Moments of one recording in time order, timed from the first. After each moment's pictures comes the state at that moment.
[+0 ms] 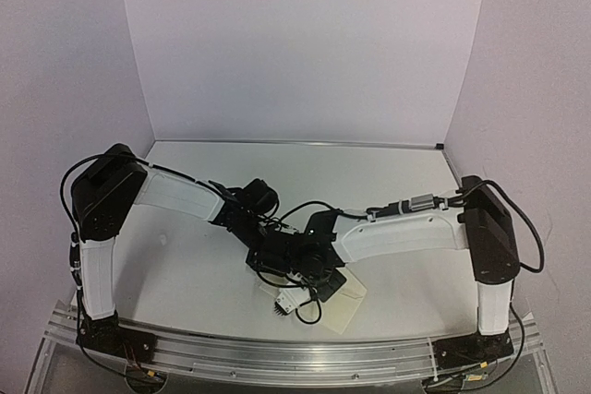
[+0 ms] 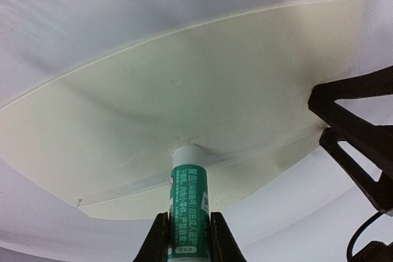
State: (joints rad) left arm -0.86 2.02 1.21 -0.33 0.44 0.79; right arm 1.26 2.04 1.51 -1.00 0.40 -1.07
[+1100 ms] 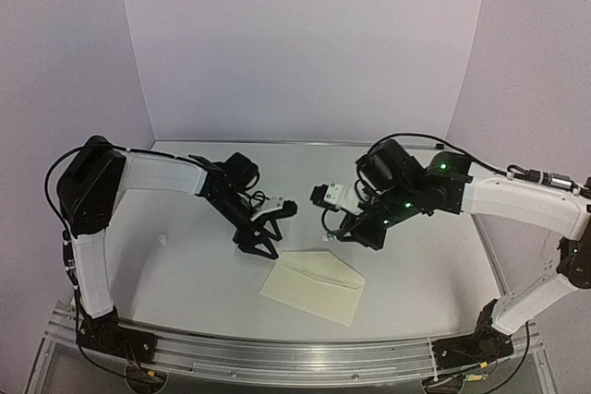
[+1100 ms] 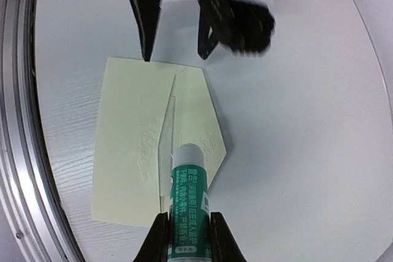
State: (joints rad) left arm -0.71 1.95 1.31 -0.54 0.76 0.75; right arm 0.96 1.46 1.24 -0.75 -0.03 -0.33
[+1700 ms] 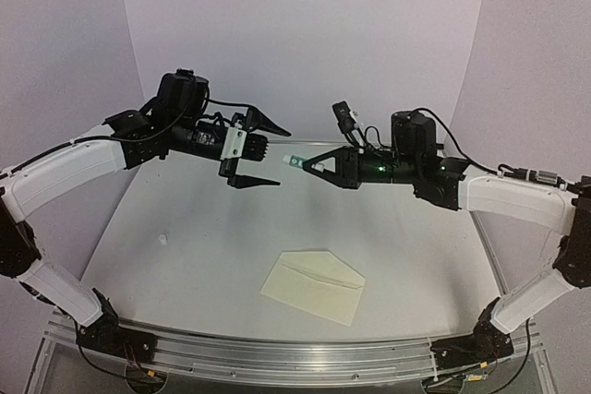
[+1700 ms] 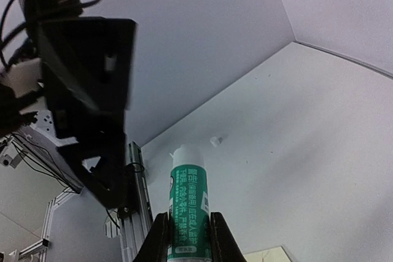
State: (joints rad) left arm -0.77 1.44 1.39 -0.35 0.71 1.15; right arm 0.75 1.47 1.10 0.15 -0.56 0.41
